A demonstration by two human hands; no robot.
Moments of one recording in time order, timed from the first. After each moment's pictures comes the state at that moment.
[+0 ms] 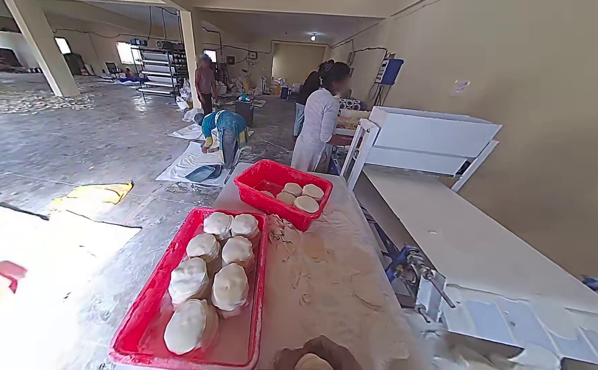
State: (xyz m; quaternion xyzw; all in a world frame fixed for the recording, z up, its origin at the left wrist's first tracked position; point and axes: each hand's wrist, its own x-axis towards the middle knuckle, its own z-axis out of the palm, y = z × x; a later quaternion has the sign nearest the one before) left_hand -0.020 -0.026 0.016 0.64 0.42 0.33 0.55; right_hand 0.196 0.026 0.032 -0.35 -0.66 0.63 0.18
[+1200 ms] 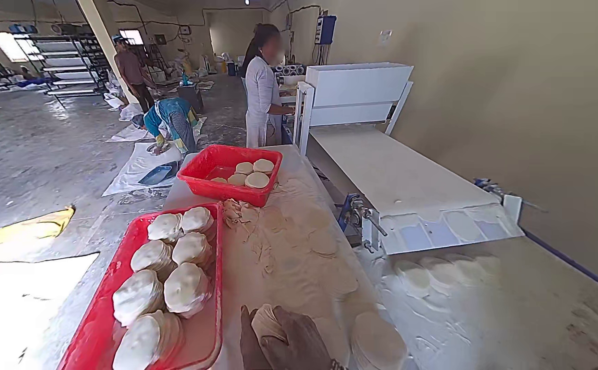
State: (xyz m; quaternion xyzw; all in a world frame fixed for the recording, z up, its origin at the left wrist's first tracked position) left_hand 0.068 -0.021 0.000 0.08 0.52 0.64 0.57; right_hand 0.180 -0.012 0.077 -0.52 -0.77 0.36 0.11
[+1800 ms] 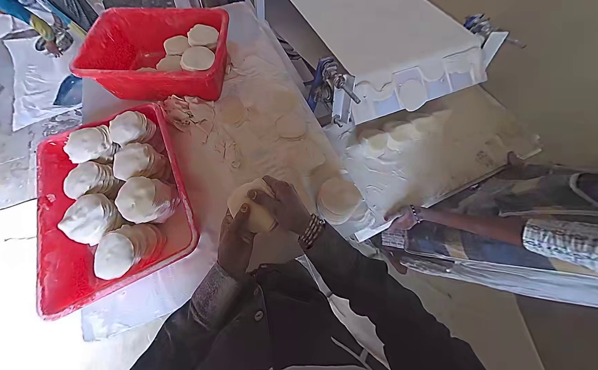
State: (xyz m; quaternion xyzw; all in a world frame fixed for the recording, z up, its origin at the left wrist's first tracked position) left_hand 0.062 -0.039 0.020 0.12 0.43 0.55 0.70; right_hand 0.207 0.004 0.048 -0.55 -0.61 0.49 0.30
